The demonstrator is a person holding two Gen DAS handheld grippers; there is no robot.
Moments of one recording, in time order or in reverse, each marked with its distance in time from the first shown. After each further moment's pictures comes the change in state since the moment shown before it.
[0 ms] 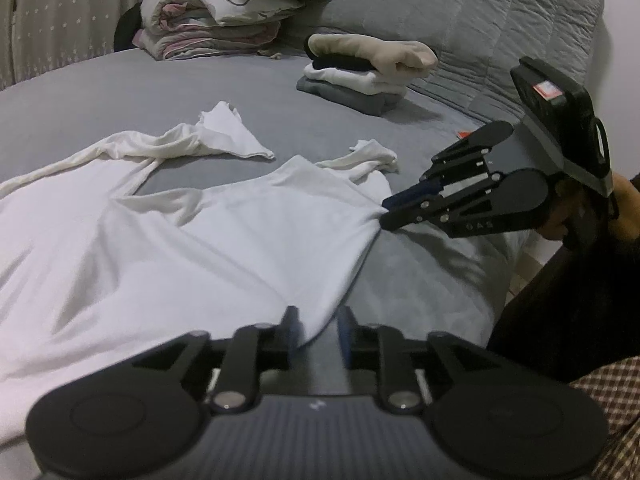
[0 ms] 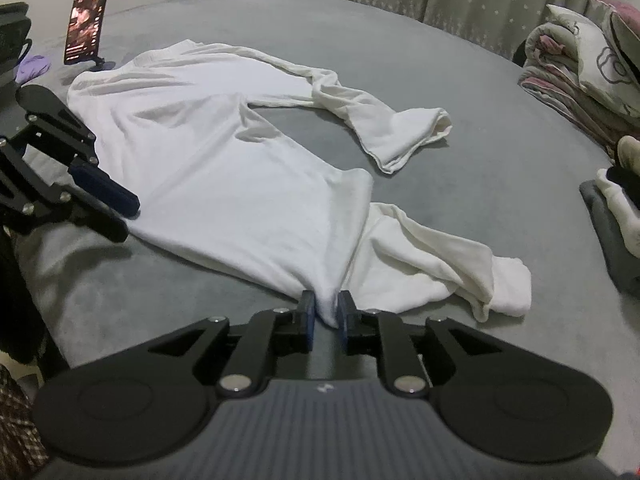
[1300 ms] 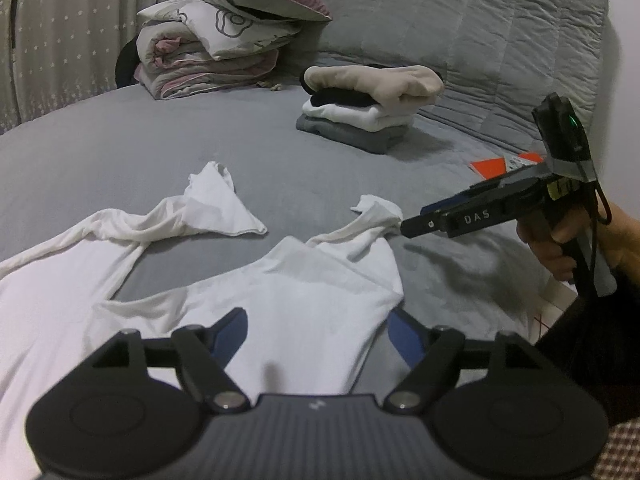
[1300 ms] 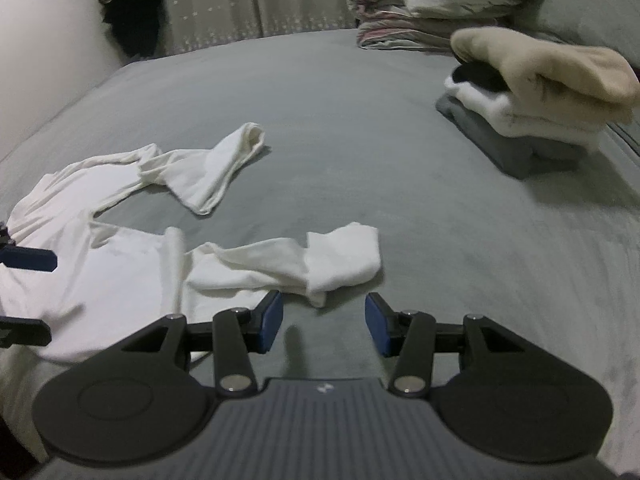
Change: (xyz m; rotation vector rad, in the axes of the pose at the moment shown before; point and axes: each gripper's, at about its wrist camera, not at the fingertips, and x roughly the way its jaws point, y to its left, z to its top) left arm 0.029 -0.024 0.061 0.037 -0.064 0.070; right arm -0.010 -0.100 -0.026 0.511 -0.083 -0.171
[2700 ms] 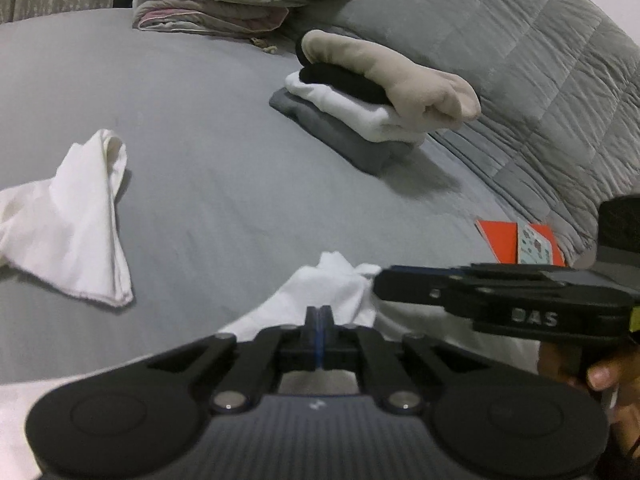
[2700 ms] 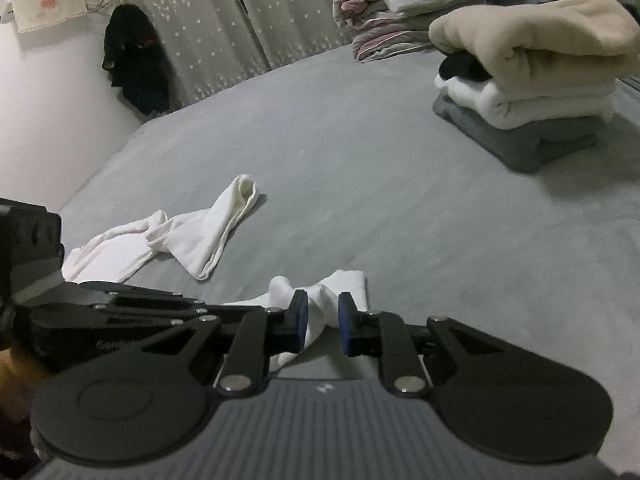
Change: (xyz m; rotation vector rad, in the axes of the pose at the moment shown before) left arm 0.141 -0.021 0.065 -0.271 0.064 -0.154; right arm 0.013 -0.045 0.021 0.153 -0.053 0.180
